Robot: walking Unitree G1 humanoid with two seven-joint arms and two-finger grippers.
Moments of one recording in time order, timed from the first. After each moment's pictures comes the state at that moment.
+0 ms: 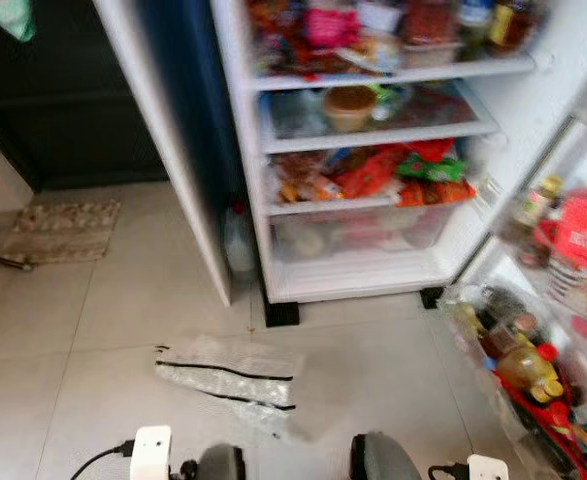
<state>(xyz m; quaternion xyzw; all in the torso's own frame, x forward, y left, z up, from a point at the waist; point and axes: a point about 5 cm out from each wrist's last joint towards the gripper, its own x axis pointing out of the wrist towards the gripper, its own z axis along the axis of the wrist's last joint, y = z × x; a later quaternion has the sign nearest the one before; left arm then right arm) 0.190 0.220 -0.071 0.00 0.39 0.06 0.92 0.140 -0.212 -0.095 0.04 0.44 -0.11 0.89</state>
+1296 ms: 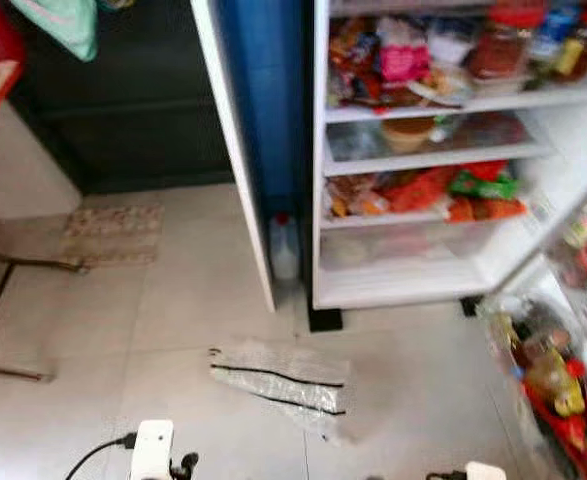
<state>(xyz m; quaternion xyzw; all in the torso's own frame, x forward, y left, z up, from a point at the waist) 0.196 0.217 -0.068 0.02 0.38 0.04 0.92 0.136 -0.205 -0.098 0.05 0.45 -0.11 0.88</state>
